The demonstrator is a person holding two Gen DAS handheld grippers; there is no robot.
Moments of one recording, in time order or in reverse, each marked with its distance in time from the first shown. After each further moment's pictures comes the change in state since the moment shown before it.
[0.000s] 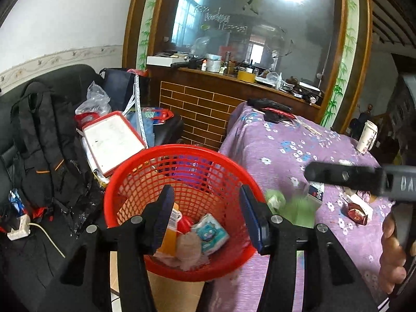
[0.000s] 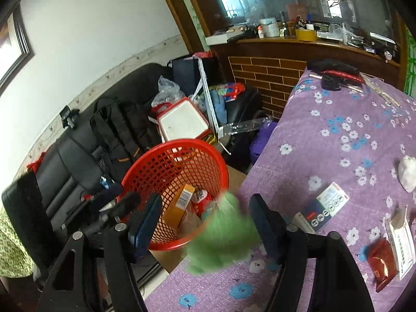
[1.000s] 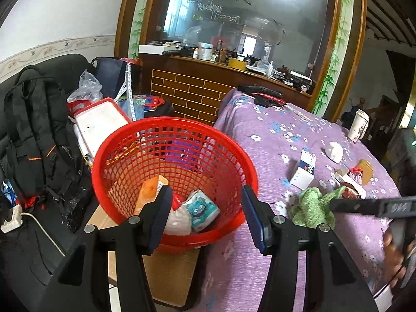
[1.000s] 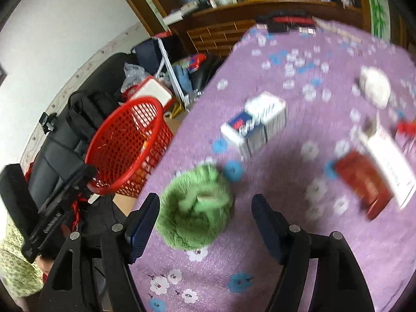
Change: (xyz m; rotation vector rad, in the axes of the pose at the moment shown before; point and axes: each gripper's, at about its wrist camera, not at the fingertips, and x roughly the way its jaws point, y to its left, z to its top) left arm -0.003 -0.001 -0.033 0.001 0.046 -0.064; right arm -0.007 -0.079 -0.081 0.203 0.158 -0.059
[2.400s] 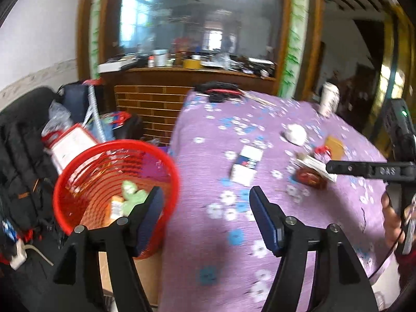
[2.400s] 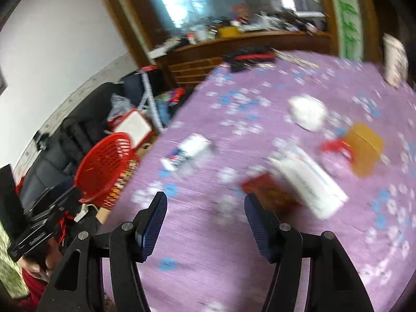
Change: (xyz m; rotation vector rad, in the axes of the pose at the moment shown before) left arm -0.013 -0.106 0.010 0.220 0.024 -0.086; right arm -0.111 -0.083 -0.011 0.010 -0.202 -0.145
